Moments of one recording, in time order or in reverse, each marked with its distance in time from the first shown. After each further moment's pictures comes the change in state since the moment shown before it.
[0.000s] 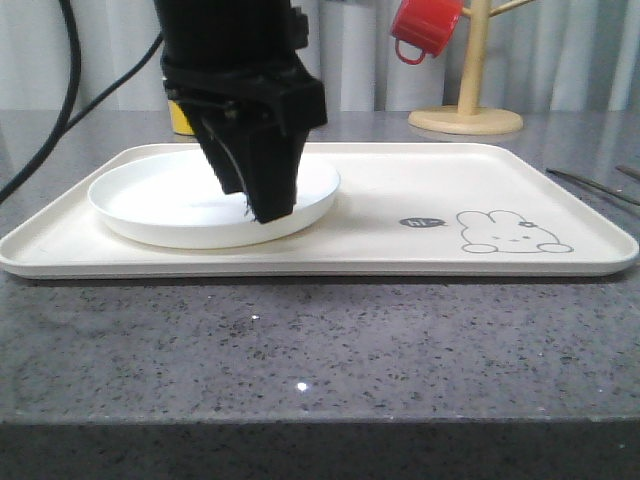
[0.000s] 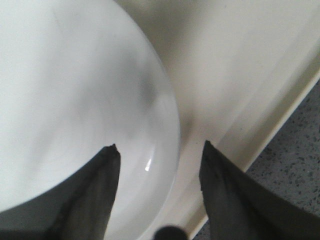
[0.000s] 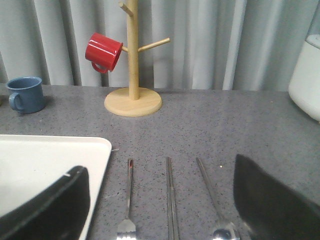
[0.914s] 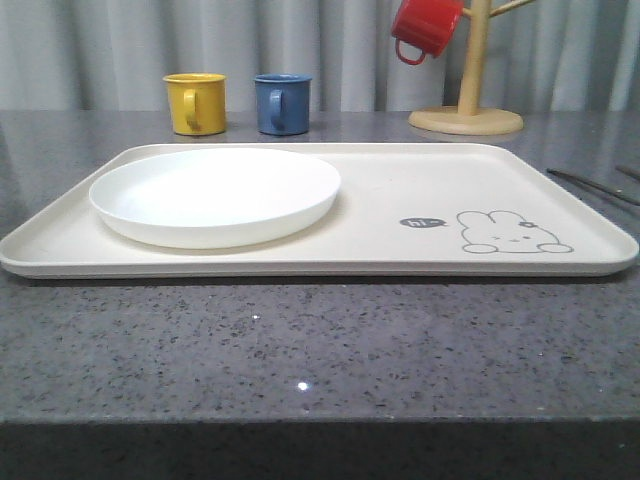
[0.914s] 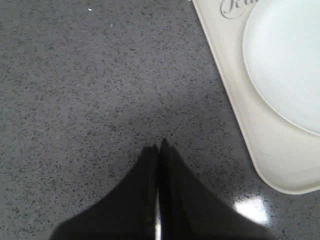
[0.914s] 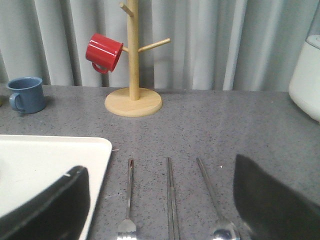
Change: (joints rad) left arm 0.597 -0.676 0.465 -0.012 -0.217 -0.117; right arm 0.000 0.000 0.000 0.000 0.000 0.000
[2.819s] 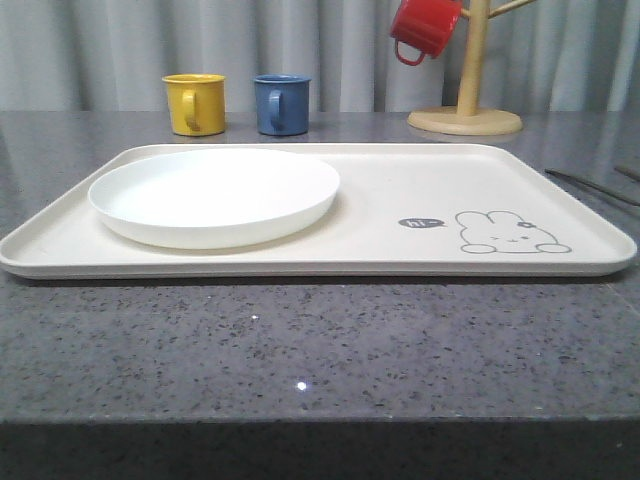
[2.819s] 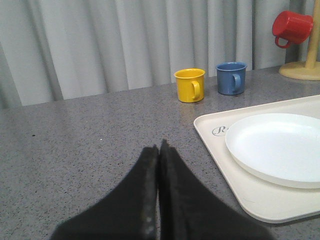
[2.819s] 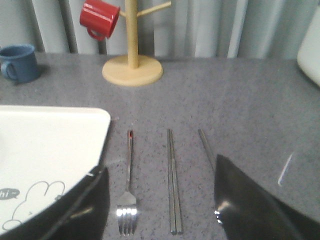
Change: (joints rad) left arm 0.029 -1.060 0.743 -0.038 -0.519 -0.004; right arm 0.000 0.147 -0.071 0.000 0.099 0.000
